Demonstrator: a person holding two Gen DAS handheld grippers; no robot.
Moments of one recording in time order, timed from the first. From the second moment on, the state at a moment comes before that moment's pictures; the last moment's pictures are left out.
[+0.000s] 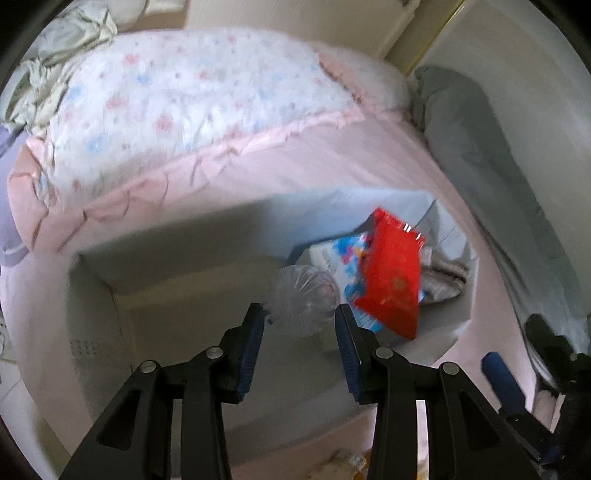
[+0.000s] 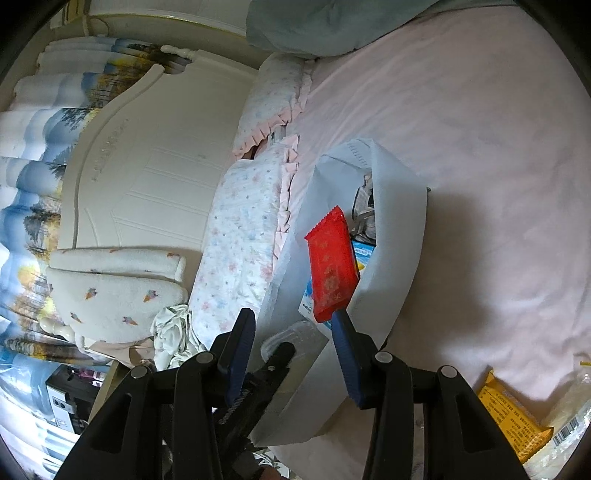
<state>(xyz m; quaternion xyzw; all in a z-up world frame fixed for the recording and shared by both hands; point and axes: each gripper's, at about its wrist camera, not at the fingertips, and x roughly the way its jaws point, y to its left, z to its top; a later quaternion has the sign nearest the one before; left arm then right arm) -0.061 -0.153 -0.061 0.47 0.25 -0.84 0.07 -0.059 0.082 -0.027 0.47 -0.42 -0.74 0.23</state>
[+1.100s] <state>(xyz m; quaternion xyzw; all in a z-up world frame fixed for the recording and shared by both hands) -0.043 -0.041 -0.013 0.49 0.08 -0.86 -0.08 -0.024 0.087 -0.005 0.51 -0.25 -0.80 0.16</state>
